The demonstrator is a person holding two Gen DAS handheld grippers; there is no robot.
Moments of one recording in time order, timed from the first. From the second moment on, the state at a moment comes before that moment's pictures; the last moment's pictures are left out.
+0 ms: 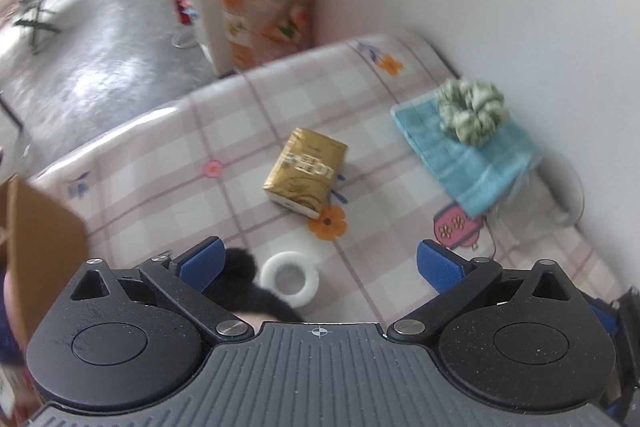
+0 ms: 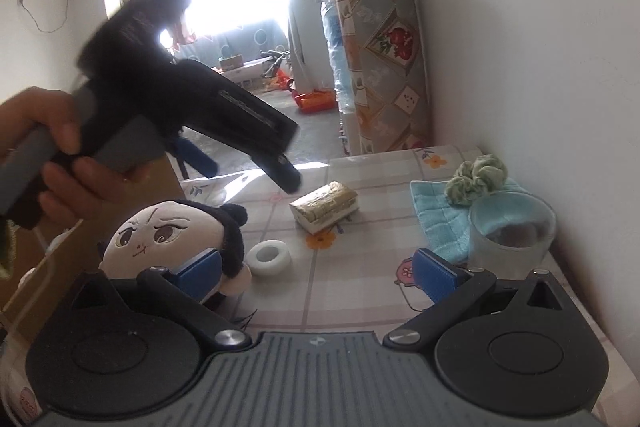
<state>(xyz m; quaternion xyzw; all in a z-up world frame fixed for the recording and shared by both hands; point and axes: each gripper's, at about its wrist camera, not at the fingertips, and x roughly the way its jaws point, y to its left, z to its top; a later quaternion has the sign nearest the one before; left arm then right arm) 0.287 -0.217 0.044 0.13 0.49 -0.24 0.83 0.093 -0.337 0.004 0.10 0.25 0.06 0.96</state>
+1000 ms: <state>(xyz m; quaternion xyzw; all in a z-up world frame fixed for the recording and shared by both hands) 0.391 -0.259 -0.040 0.14 0.55 -0.21 0.79 0.102 -0.363 -0.021 0.18 0.25 0.08 0.95</state>
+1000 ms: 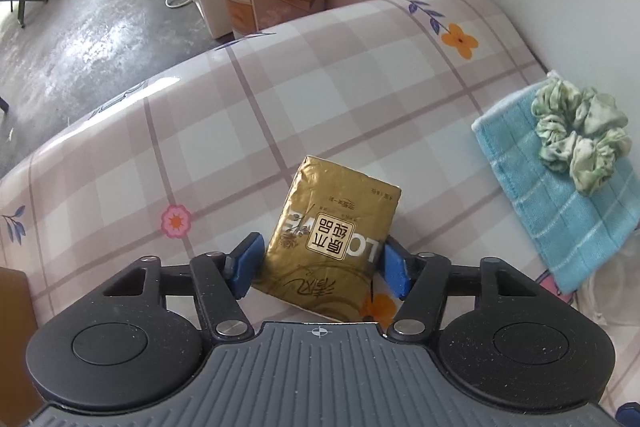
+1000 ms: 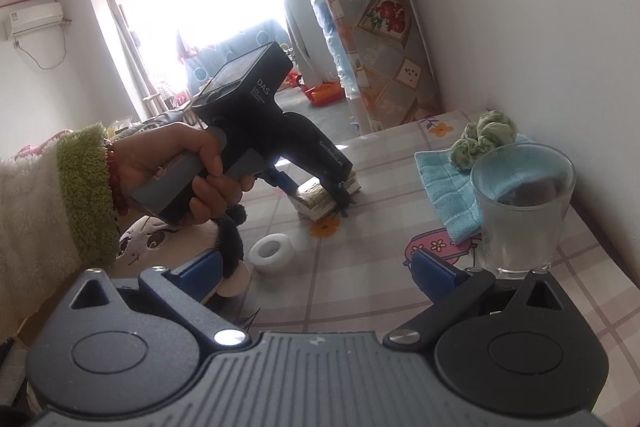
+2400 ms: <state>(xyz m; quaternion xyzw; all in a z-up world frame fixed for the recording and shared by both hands) 0.396 -0.197 -0.022 0.00 0.53 -0.20 0.82 0.195 -0.337 -0.052 0.10 0.39 0.09 0.91</state>
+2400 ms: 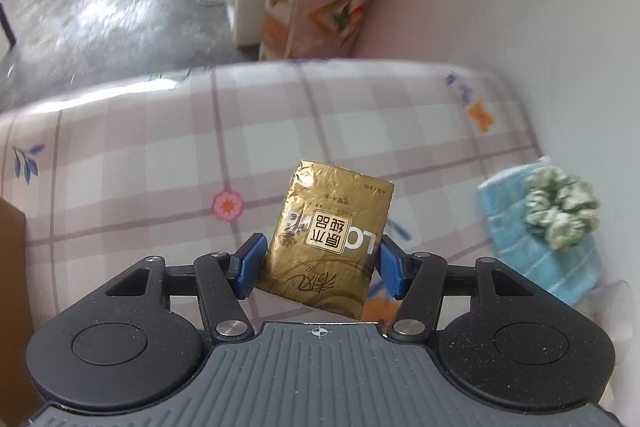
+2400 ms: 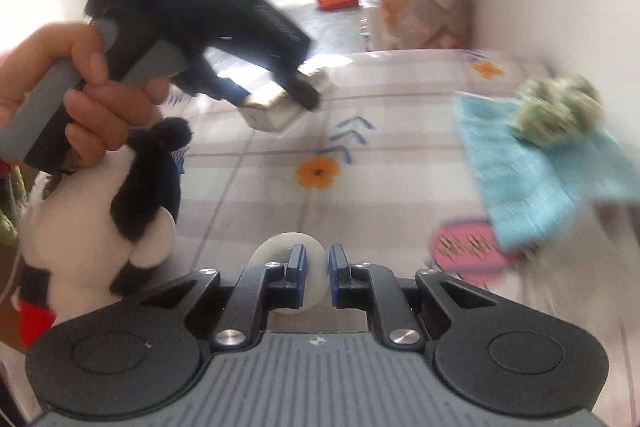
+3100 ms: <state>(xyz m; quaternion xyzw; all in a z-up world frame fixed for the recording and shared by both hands) 0.225 -0.114 0.120 -0.04 0.41 -0.26 0.87 0.046 -0.358 0.059 0.16 0.23 0.09 0.95</state>
